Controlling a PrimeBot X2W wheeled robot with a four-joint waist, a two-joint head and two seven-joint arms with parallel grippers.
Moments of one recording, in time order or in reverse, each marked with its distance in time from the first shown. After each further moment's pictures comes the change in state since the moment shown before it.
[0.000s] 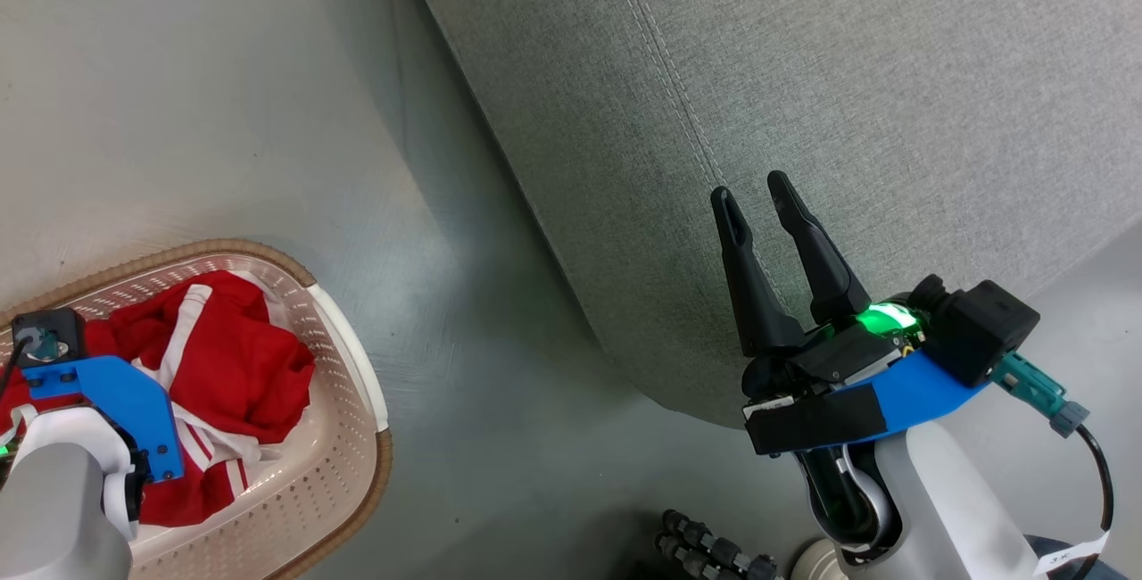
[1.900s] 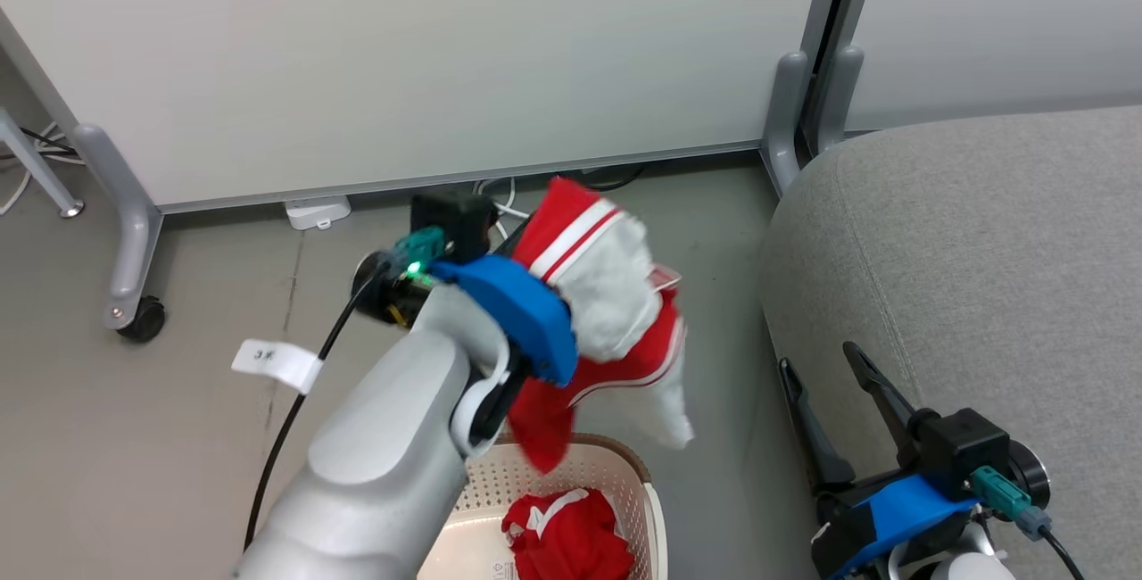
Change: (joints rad) left arm -0.143 -0.339 -0.488 -0.258 -0.362 -0.200 -0.346; right arm 0.263 0.000 -0.208 0.064 -0.433 0.000 0.126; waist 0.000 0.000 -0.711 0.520
